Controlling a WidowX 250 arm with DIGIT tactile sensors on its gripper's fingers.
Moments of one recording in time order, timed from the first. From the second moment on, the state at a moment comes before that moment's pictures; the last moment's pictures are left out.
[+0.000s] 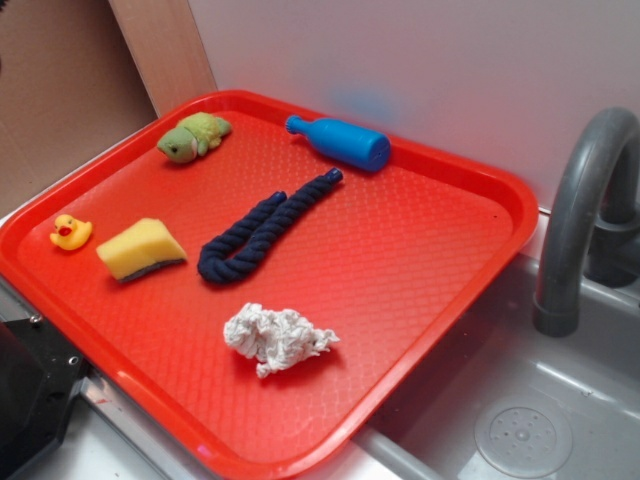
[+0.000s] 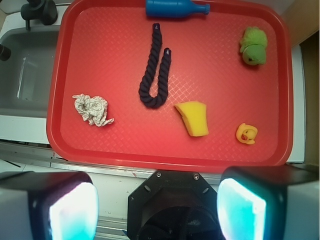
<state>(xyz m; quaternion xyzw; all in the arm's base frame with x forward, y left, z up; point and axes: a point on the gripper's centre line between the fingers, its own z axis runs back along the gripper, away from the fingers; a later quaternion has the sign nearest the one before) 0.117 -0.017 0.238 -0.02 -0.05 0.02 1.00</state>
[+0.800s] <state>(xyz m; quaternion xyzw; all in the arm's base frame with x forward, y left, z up) 0.147 0.045 0.204 0.04 -0.06 0.10 0.99</state>
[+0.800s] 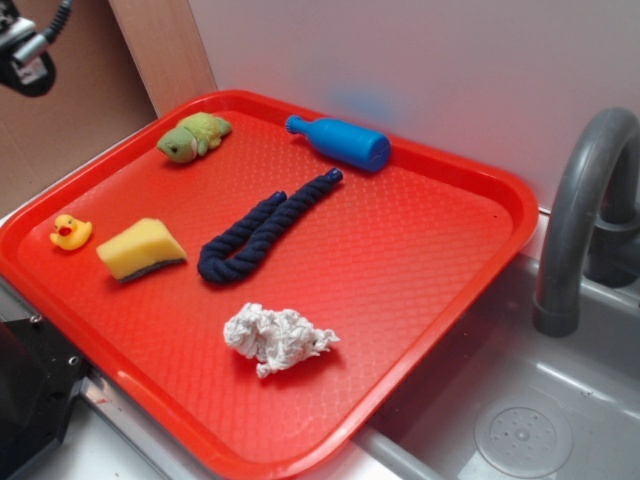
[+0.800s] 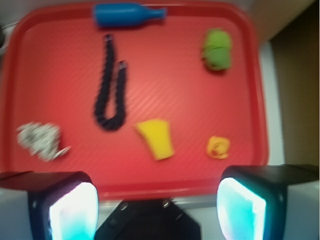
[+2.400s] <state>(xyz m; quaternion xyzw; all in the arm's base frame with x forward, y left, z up) 0.131 0.126 0.044 0.17 0.12 0.11 0.97</state>
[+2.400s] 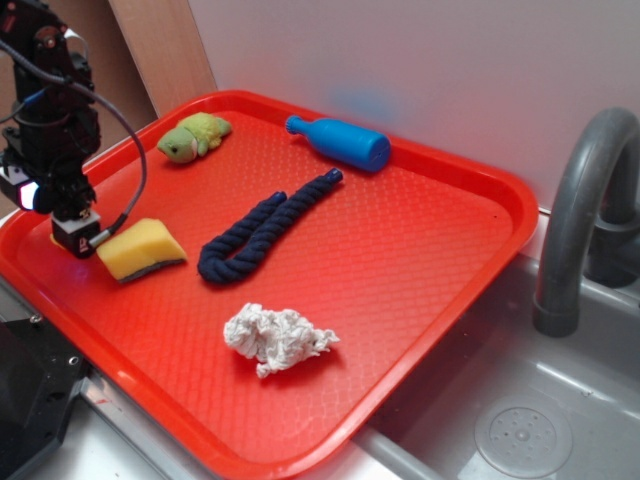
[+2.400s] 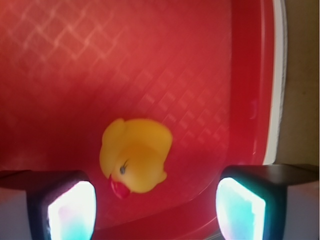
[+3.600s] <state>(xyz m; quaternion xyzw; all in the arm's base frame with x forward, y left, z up) 0.139 0.112 0.066 0.13 0.00 0.10 0.99</state>
